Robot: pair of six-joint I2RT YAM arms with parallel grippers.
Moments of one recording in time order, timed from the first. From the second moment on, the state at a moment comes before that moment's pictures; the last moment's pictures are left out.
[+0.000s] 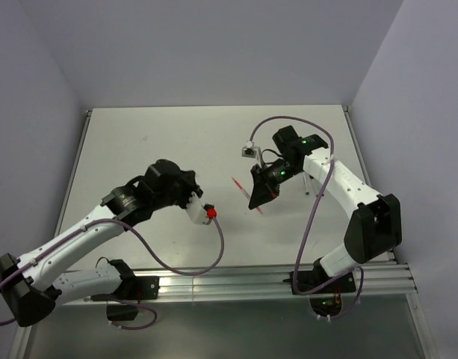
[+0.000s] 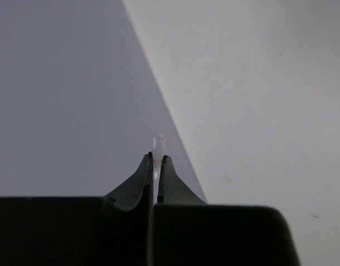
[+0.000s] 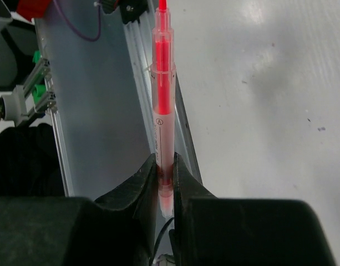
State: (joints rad) left arm -0.84 1.06 0.98 -0.57 -0.01 1.50; right arm 0.37 1.51 1.27 -1.15 -0.99 -0.46
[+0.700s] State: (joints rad) left arm -0.82 0.75 0.63 0.04 0.13 1.94; right arm 0.59 1.50 1.41 -1.07 -0.92 -0.29
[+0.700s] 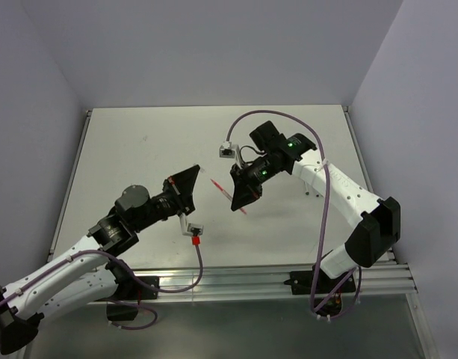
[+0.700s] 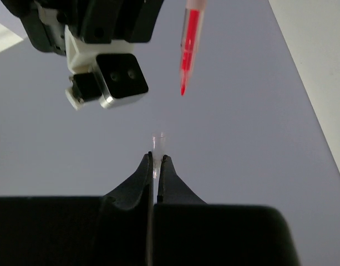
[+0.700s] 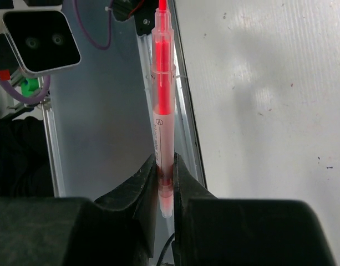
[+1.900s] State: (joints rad) left arm -0.86 0.74 0.60 -0.03 0.16 1.98; right arm 0.65 1.50 1.43 -1.06 -0.87 -0.25
